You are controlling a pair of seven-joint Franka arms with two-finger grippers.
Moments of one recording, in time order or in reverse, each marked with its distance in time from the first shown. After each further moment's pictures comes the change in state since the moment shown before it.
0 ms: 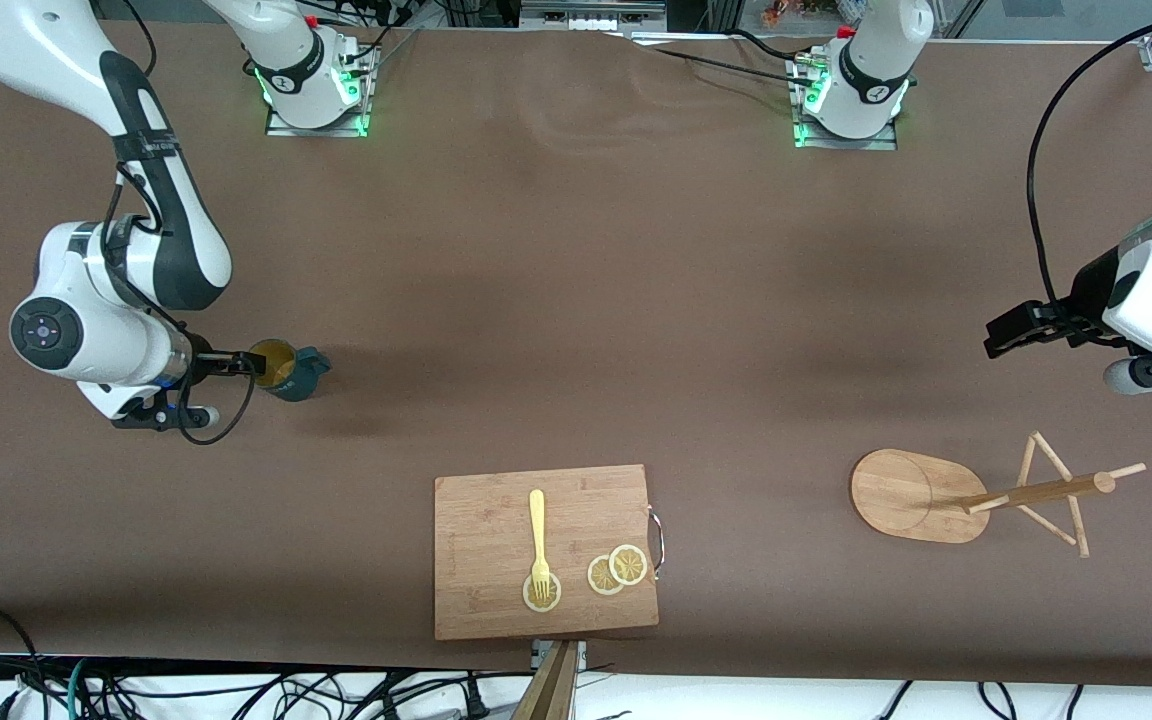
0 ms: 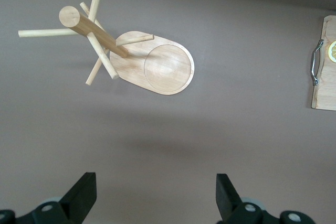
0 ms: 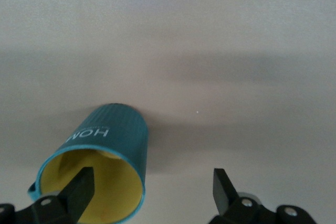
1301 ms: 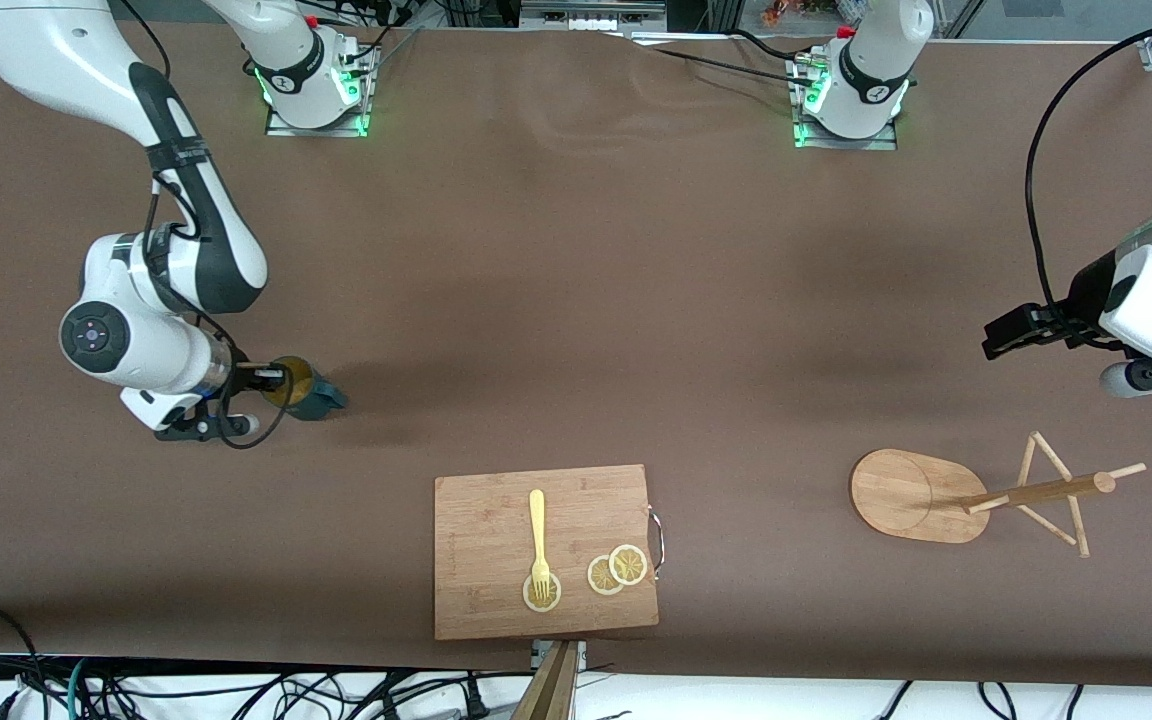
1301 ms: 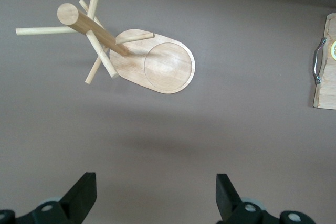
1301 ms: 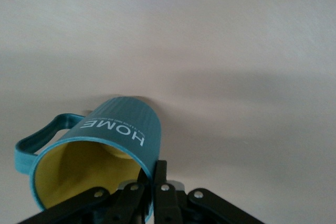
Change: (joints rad) left arm 0.000 0.007 0.001 0.000 0.000 -0.002 0.000; right arm 0.008 0.025 0.100 0.041 0.002 0.054 0.024
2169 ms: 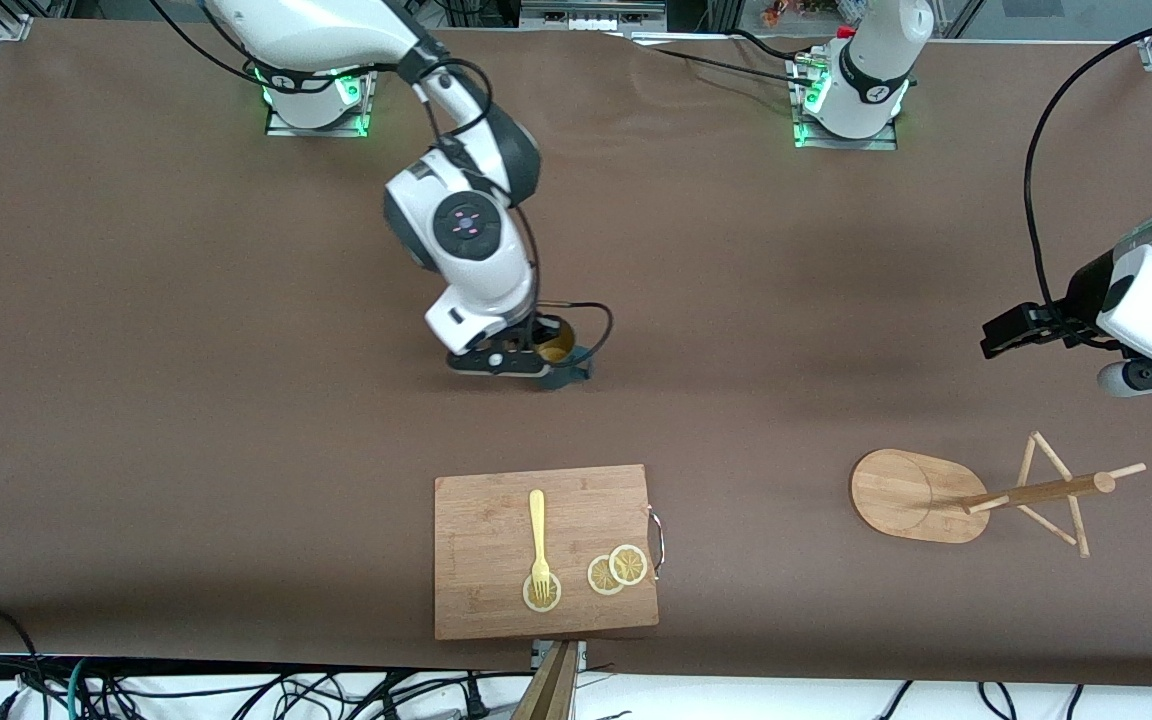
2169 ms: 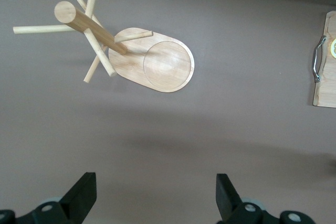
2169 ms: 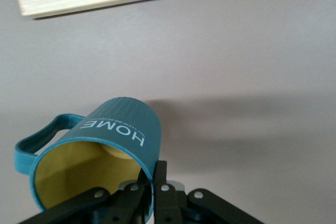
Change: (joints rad) left arm -0.001 0.000 -0.007 0.000 0.000 -0.010 0.000; right arm 0.571 0.154 0.041 0.323 -0.001 -0.030 0.762
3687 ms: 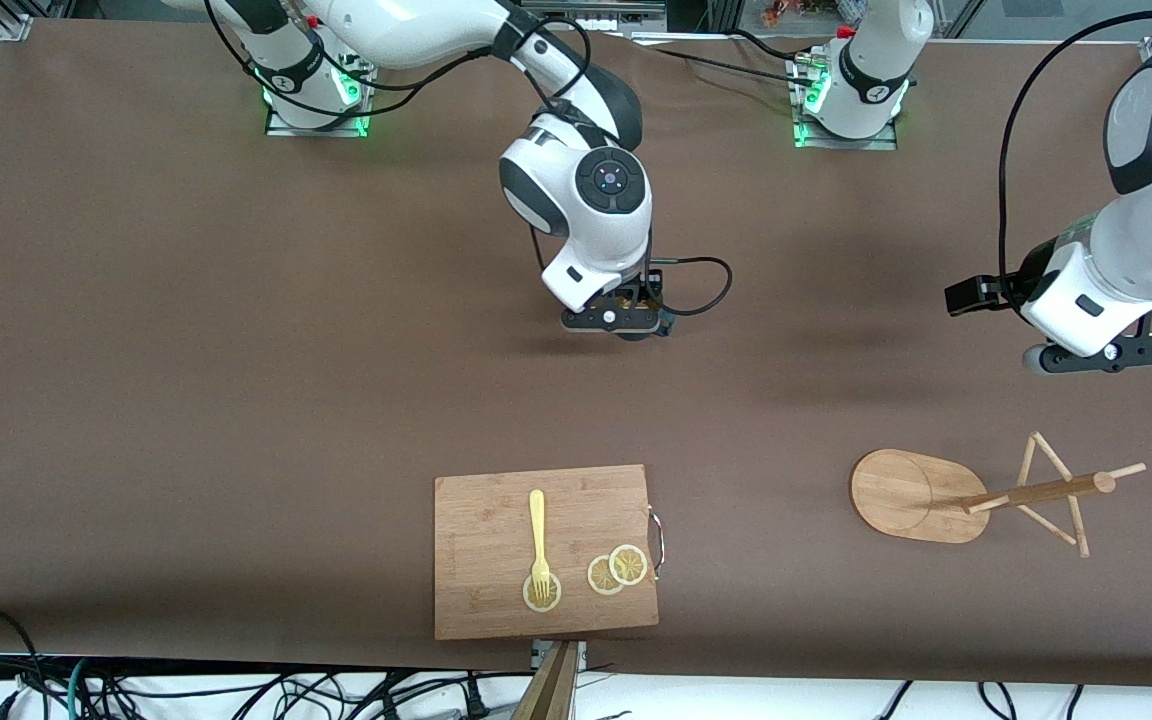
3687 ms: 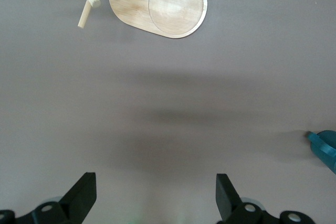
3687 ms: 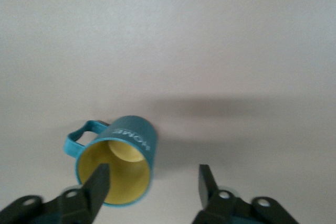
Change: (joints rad) left arm -0.012 0.014 -0.050 0.003 0.074 -0.200 0.001; right arm 0.159 0.157 -0.015 0.366 0.001 -0.280 0.004
